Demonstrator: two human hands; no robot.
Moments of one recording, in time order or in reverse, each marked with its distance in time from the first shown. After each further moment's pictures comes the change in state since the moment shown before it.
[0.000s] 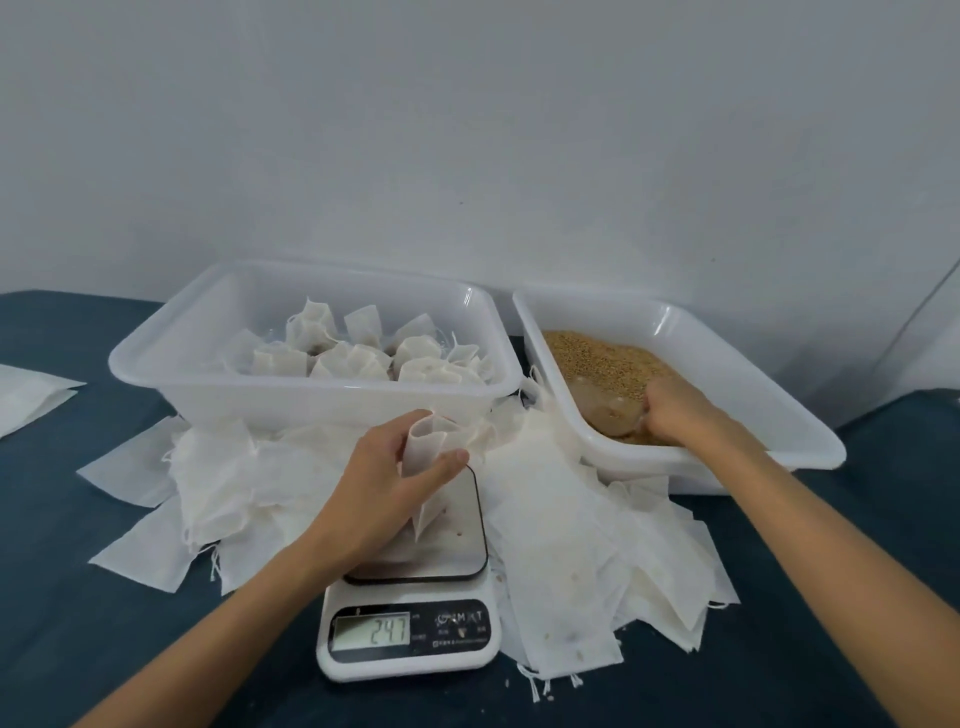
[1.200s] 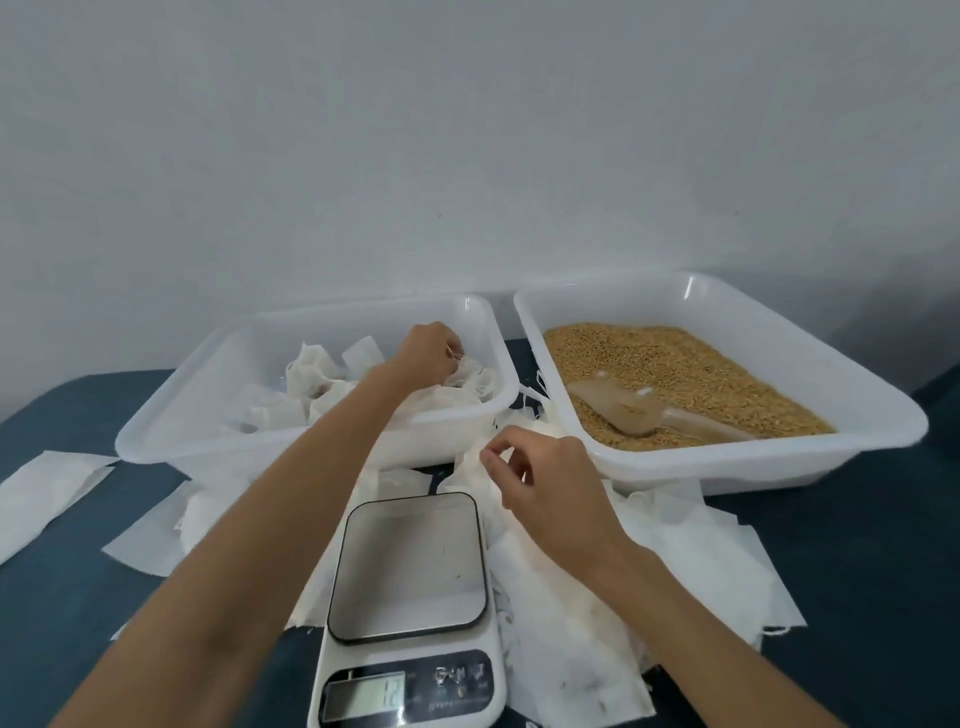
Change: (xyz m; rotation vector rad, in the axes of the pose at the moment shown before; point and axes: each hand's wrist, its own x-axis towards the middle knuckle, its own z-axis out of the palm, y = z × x) left_hand 0.222 -0.028 0.005 0.874 -0.139 -0.156; right_hand -0.099 -0.111 0.051 0.947 0.373 -0.538
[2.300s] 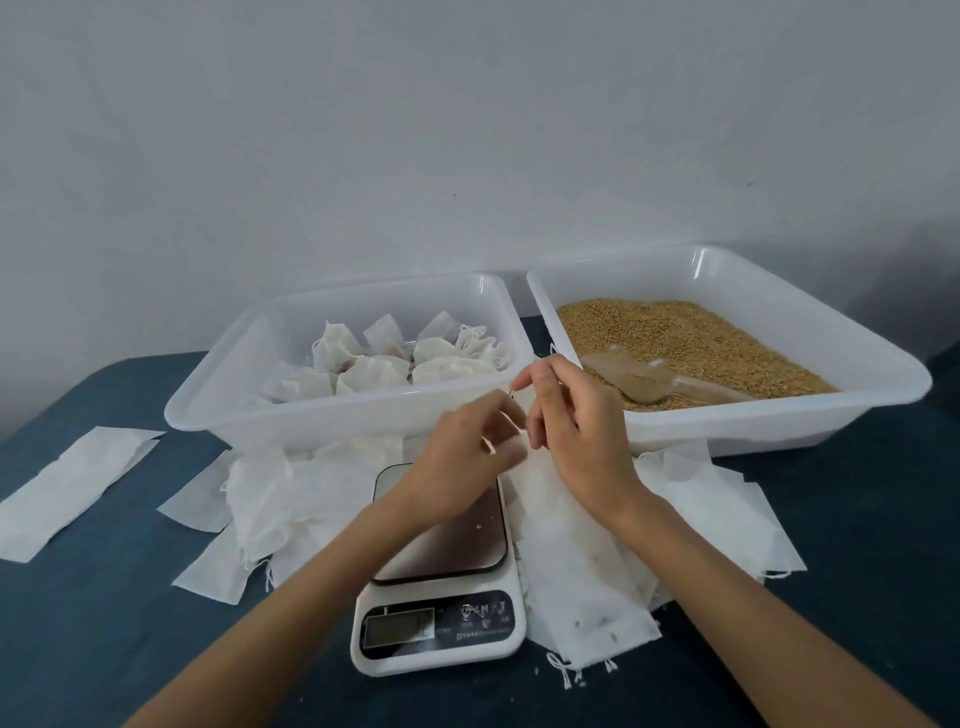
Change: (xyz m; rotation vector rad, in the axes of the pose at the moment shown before) left_hand -0.184 0.043 0.022 -0.460 -0.001 0.214; right_hand 0.001 -0.013 -0.009 0.402 0.242 -0.126
